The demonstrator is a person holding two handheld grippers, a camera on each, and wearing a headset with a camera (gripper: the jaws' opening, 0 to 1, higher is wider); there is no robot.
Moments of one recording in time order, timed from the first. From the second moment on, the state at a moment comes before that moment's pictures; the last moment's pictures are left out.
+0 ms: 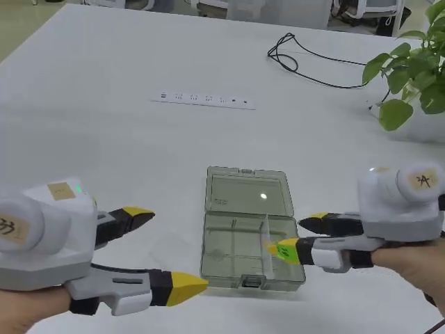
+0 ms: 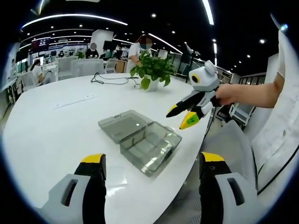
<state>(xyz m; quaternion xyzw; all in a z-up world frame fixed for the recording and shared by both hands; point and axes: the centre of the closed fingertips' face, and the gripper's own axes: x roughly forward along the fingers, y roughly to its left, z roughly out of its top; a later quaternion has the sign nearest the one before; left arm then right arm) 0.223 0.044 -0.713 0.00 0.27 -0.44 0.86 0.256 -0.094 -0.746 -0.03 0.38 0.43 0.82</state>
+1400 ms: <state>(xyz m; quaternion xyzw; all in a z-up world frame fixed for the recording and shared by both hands) 0.234 0.091 -0.831 0.10 0.49 -0.31 0.81 0.226 -0.129 -0.736 -0.07 0.26 0.48 0.84</state>
